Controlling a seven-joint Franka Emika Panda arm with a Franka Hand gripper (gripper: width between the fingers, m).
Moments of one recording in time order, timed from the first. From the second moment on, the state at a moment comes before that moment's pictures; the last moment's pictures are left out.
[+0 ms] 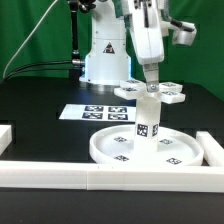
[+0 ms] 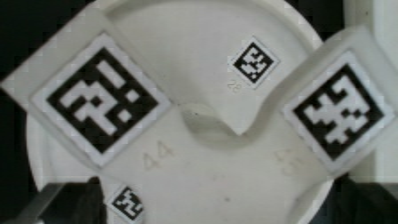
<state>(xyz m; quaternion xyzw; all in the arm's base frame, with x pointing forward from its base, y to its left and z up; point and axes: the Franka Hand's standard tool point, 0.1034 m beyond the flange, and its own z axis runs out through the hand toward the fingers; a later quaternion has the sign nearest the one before) 0.553 0.038 0.117 -0.68 0.72 0.02 0.12</state>
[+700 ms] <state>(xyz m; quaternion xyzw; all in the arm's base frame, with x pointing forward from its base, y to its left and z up) 0.557 0.045 0.122 -0.77 0.62 0.01 0.13</state>
